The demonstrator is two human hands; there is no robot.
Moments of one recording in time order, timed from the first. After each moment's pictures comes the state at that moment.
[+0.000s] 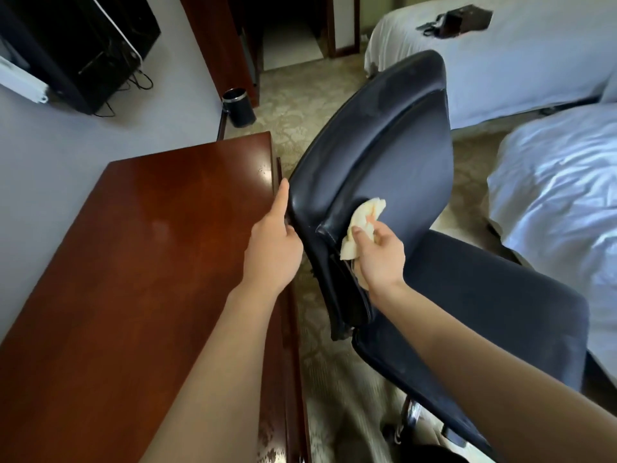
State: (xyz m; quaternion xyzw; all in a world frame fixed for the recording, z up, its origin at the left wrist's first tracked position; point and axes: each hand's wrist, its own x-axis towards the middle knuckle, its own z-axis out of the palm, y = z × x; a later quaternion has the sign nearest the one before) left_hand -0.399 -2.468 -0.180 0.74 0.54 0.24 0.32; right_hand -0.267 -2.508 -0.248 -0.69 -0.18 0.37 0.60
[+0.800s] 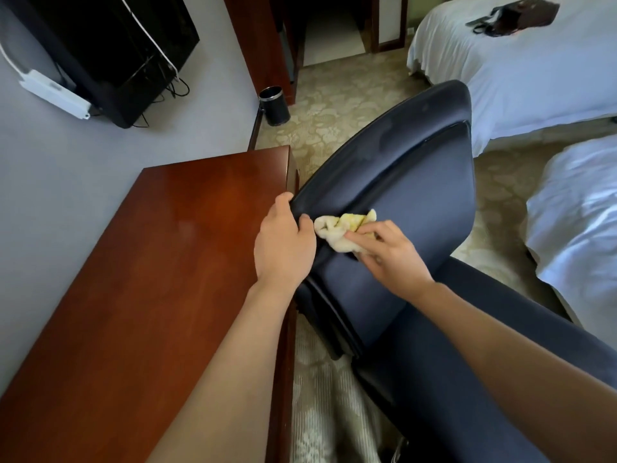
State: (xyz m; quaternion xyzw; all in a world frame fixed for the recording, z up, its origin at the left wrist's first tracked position) left_hand -0.320 -2.441 -0.140 0.70 0.64 0.25 0.20; right_hand -0.151 -2.451 -0.271 -0.52 -0.73 -0.02 0.44
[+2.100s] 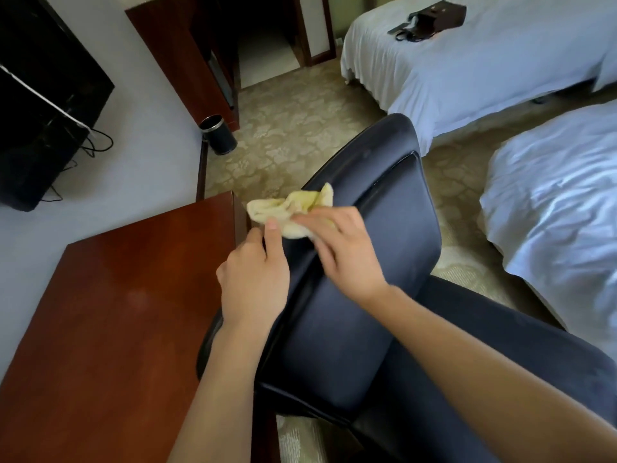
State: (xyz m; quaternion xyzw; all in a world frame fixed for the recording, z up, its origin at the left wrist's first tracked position) left_hand -0.238 -2.360 -0.118 0.75 0.60 0.21 0.20; right_hand -0.112 -2.364 -0.210 -0.57 -0.61 -0.04 0.55
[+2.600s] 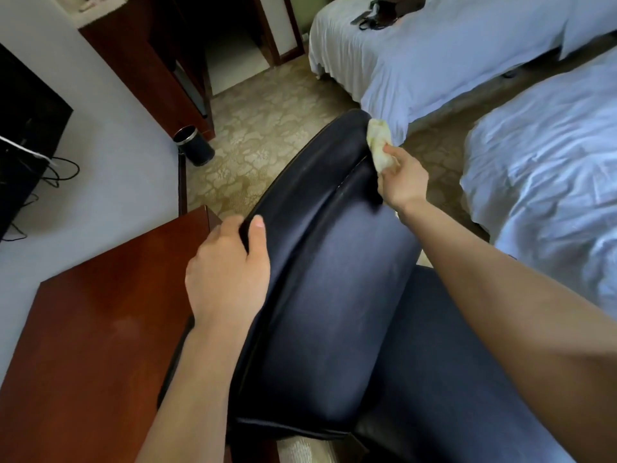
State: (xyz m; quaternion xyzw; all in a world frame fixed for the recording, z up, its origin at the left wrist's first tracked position) left_hand -0.202 -2.348 -0.110 0.79 0.59 0.16 0.07; right_hand 0.048 -2.323 -0.224 -0.79 -0.27 0.15 0.52
